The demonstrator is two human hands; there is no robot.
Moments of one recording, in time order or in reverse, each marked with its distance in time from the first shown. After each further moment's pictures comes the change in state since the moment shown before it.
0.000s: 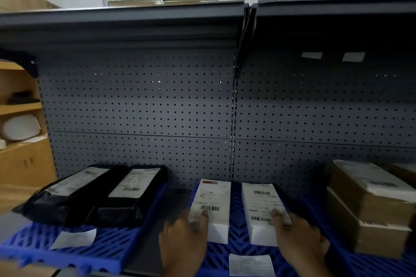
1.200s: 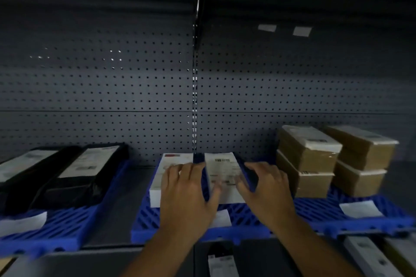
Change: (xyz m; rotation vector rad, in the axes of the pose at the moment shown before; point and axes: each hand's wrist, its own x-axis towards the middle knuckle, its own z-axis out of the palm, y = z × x) left_hand -0.043 0.046 0.009 0.205 0.035 0.666; right_hand -0.024 0.039 -0.031 0.064 0.349 -0.614
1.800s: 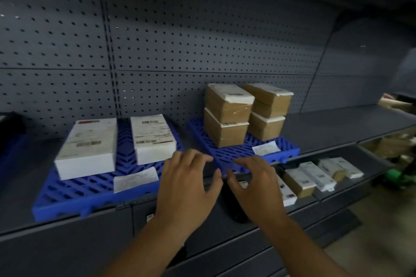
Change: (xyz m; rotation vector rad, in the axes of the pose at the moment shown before) left_hand -0.062 0.111 0.034 -0.279 -0.110 0.307; right_hand -0.118 0.087 -0.064 -0.074 0.210 0.125
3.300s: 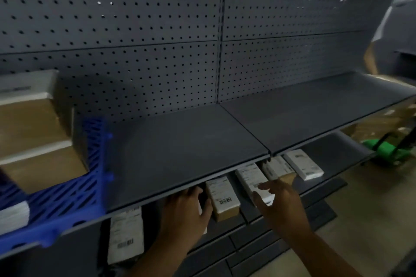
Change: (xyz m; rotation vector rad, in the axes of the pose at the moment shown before) left_hand 0.176 0.319 0.438 0.122 -0.460 -0.180; right_hand 0.096 0.591 -0.119 -0.035 -0.251 0.357
